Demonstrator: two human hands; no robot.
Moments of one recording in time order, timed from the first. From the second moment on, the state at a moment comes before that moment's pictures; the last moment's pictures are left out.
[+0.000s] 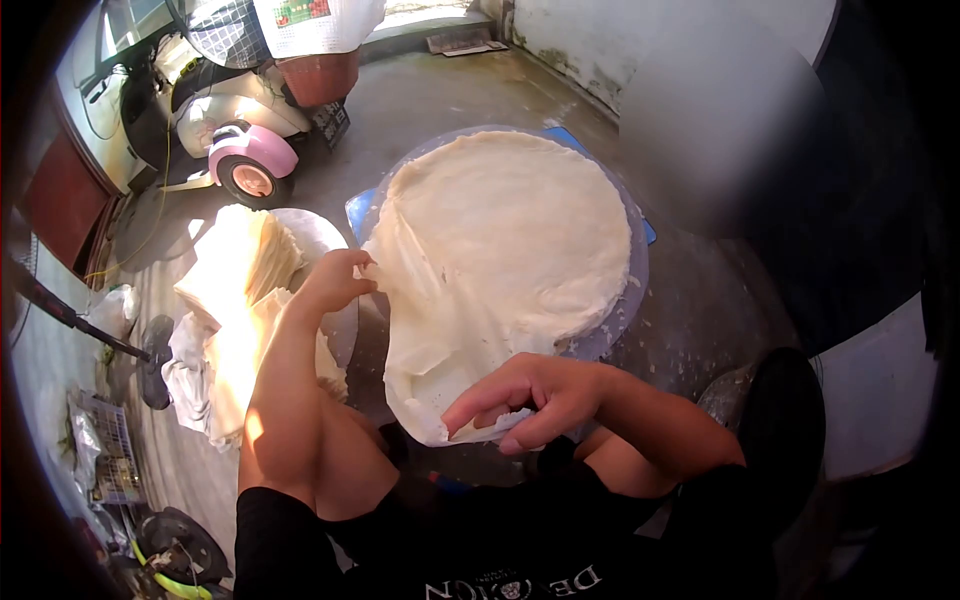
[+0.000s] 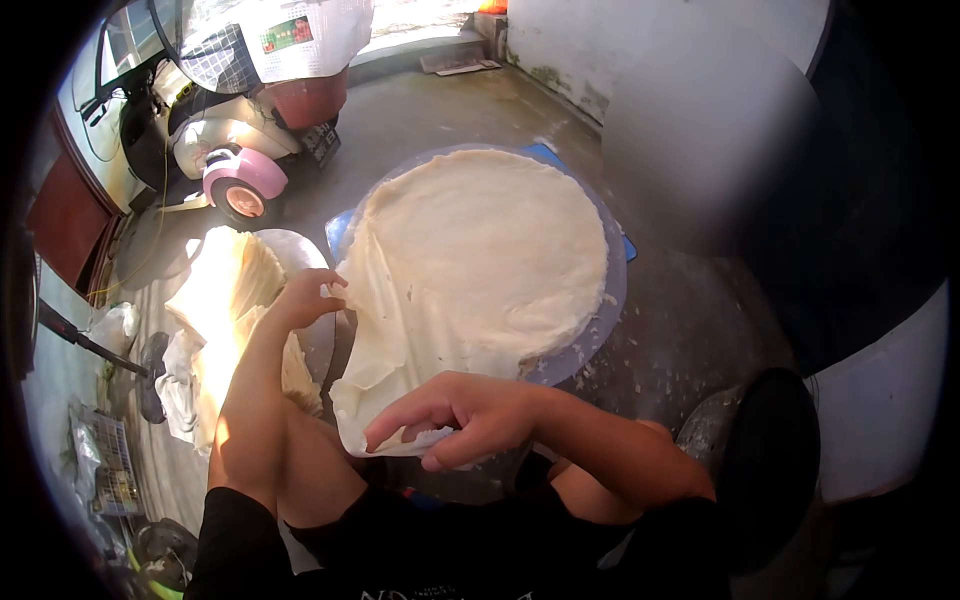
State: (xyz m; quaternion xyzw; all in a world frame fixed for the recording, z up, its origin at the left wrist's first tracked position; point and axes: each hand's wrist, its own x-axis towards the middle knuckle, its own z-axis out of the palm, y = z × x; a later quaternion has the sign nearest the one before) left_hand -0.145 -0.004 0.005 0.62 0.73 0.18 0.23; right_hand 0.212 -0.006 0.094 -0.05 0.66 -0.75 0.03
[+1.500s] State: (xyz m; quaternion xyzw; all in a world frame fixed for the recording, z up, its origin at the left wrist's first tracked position) left_hand -0.099 -0.012 0.033 0.65 0.61 0.45 0.10; right_hand 0.382 0.185 -0.007 0.42 0.67 -0.41 -0.45
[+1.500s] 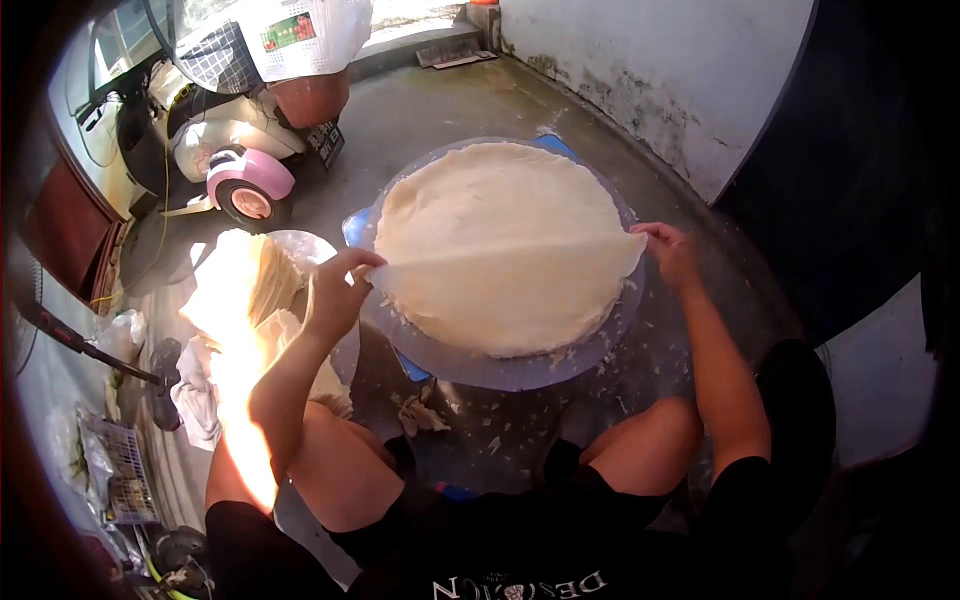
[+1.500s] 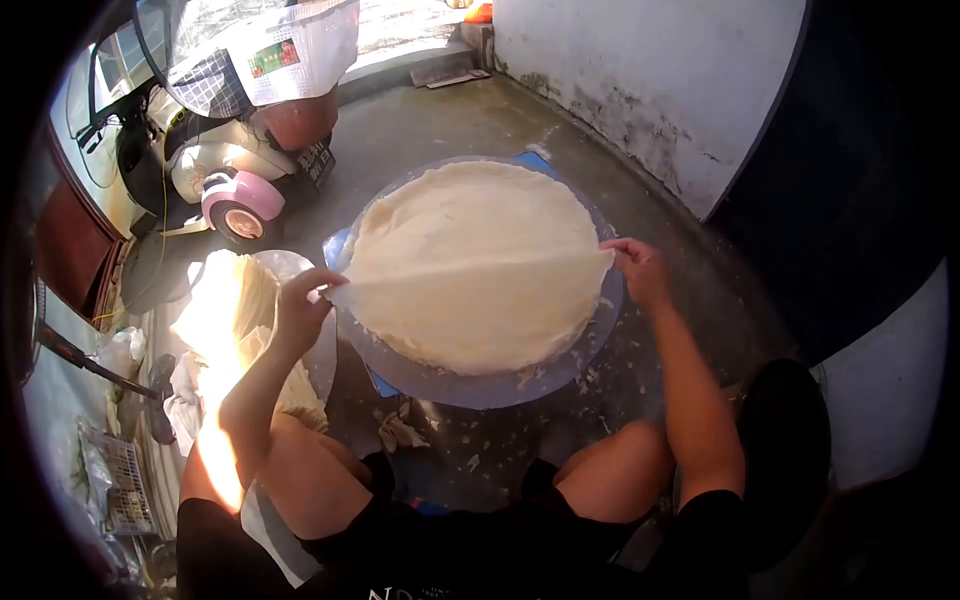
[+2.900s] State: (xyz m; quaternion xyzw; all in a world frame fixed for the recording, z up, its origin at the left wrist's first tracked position) left_hand -0.131 0.033 -0.059 0.38 0.73 0.40 0.41; right_hand 0.223 0.257 -0.033 0.51 0.82 -0.14 -0.19
